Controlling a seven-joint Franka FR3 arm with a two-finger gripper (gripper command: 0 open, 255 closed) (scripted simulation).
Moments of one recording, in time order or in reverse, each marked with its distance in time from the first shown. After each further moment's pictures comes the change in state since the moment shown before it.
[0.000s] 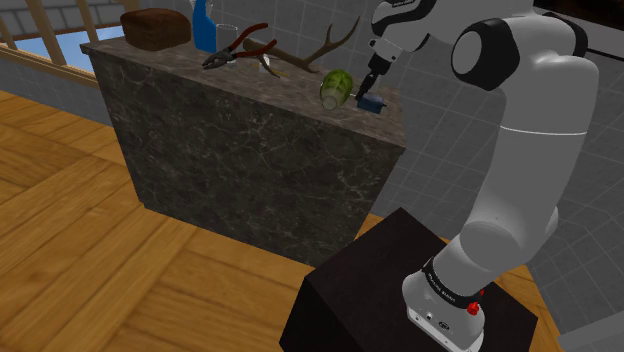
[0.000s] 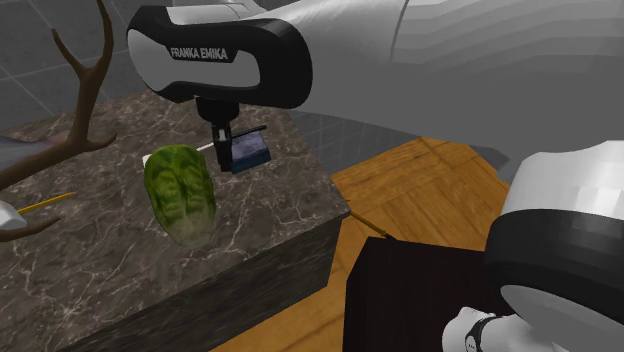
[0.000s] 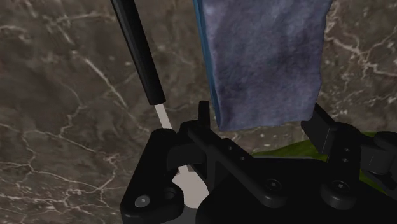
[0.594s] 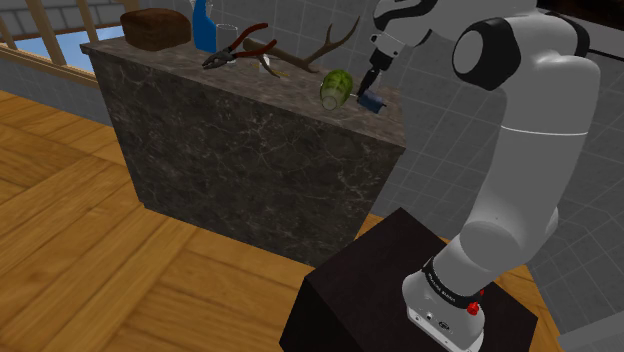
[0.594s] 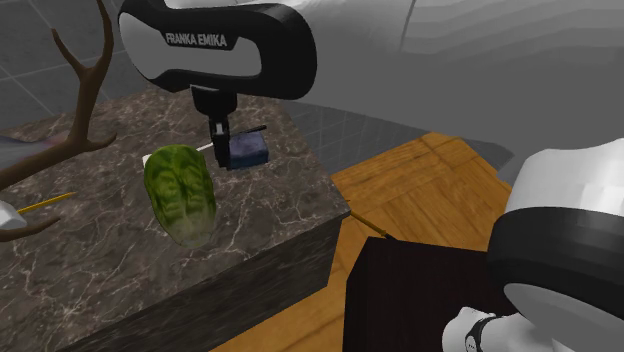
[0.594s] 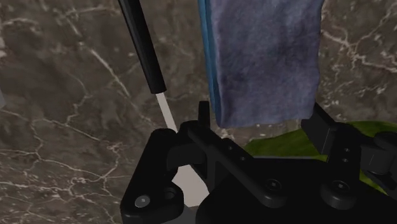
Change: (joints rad) arm -0.002 -0.006 -0.003 0.032 -0.007 -0.036 0.012
